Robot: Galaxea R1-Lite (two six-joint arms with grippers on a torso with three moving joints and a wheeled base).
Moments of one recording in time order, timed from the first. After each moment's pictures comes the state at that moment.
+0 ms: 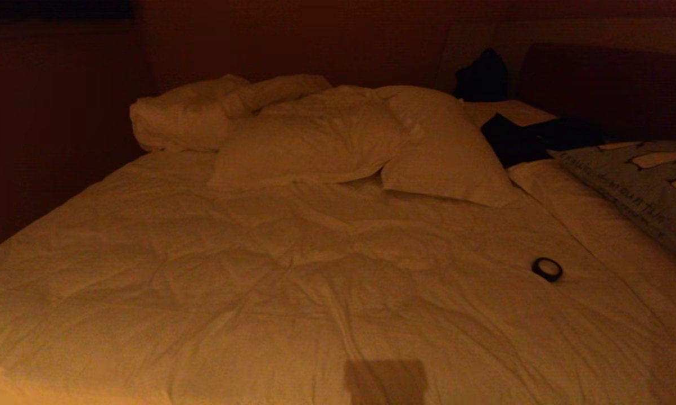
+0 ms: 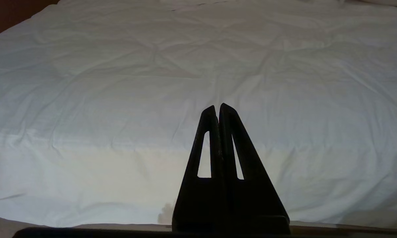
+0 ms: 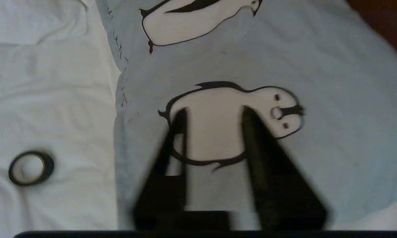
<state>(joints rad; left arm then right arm) 0.00 0.00 0.00 0.00 0.00 0.00 -0.81 1.78 -1.42 -0.05 0.36 -0.26</state>
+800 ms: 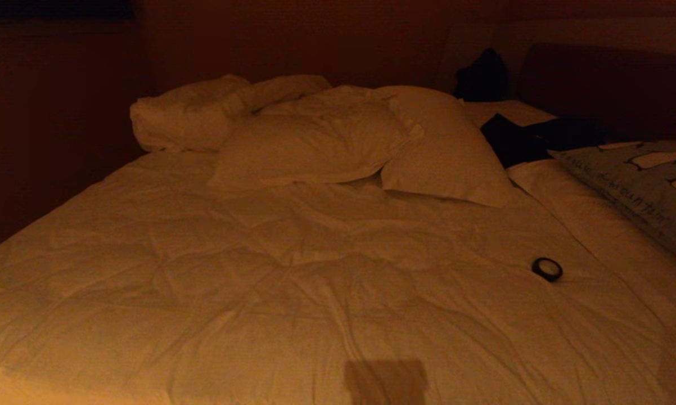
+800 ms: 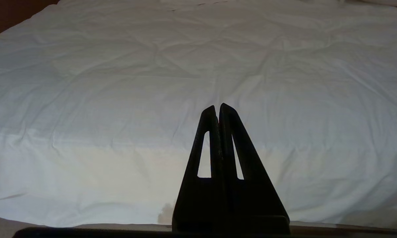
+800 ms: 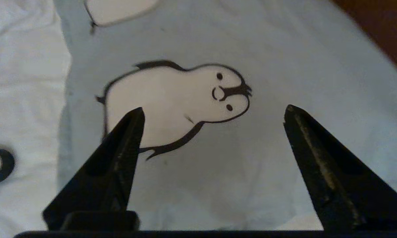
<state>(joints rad) 0.00 0.00 0.00 0.00 0.00 0.00 -0.92 1.85 -1.45 -0.06 0.42 -0.29</state>
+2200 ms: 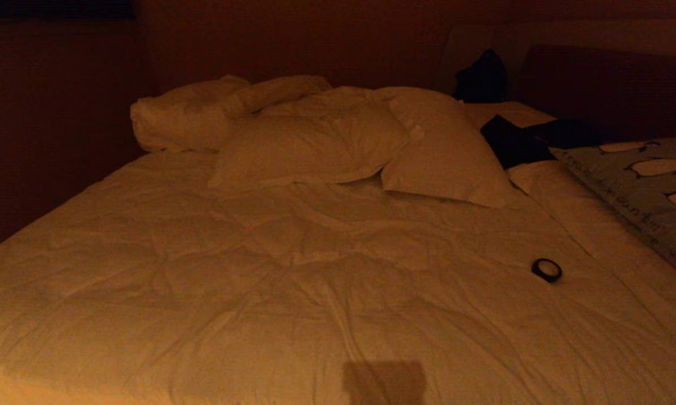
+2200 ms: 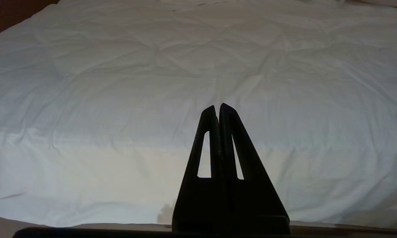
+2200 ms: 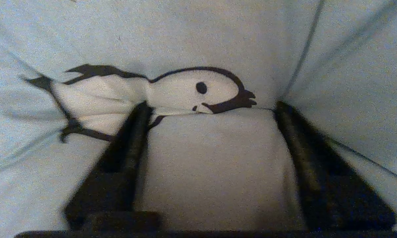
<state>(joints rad) 0.00 0.00 0.00 0.00 0.00 0.00 -0.94 2.17 -1.50 -0.05 0.52 -0.15</state>
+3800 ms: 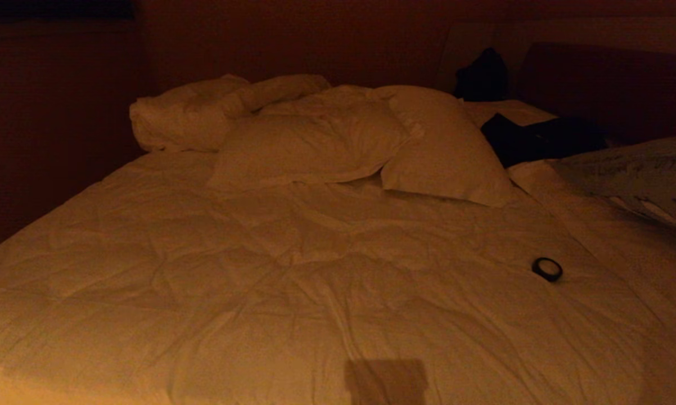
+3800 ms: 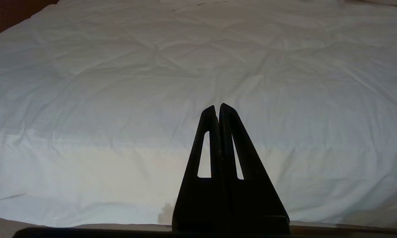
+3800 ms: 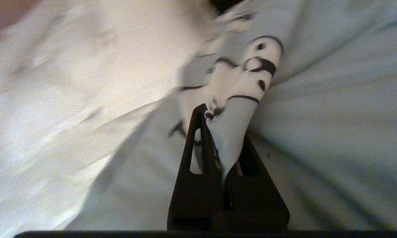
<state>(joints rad) 0.00 0.00 0.00 0.00 0.00 0.00 -0.75 1.58 -1.45 0.06 0.72 0.34</state>
